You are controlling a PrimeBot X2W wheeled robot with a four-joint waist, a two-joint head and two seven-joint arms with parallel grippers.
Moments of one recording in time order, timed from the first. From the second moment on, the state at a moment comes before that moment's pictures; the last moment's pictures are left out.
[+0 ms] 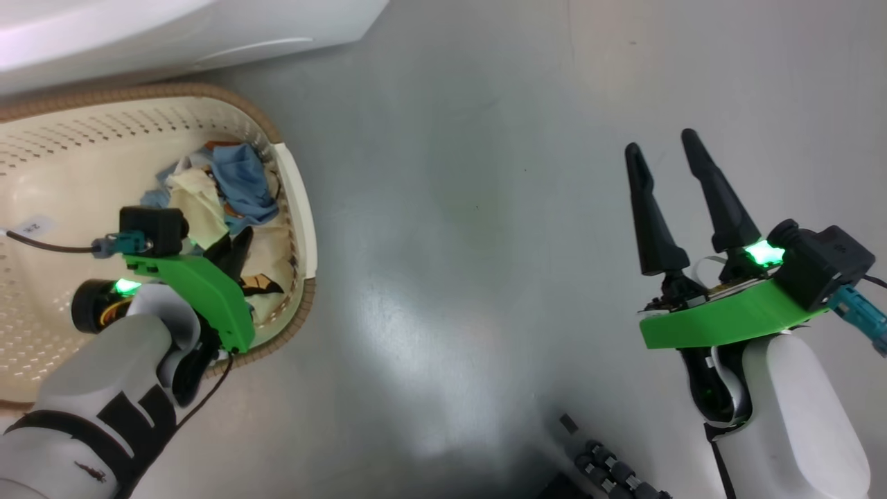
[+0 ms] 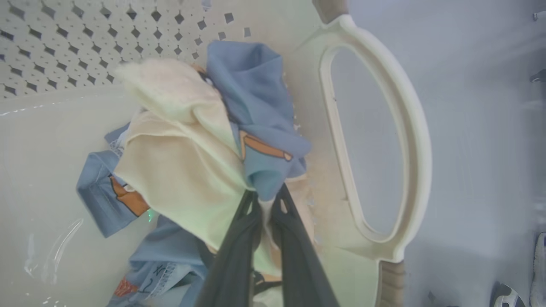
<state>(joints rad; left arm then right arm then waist) -0.97 0.36 -1.28 0.89 -1.30 -0.13 -0.25 -0.41 -0.06 0.09 0.08 0.32 0.13 -0.26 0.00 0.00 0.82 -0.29</state>
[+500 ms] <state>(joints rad) -0.87 0.33 -0.92 0.86 -1.12 -0.13 -0.26 -0.37 -0.07 0.06 0.10 0.32 0.13 -0.26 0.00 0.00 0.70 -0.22</state>
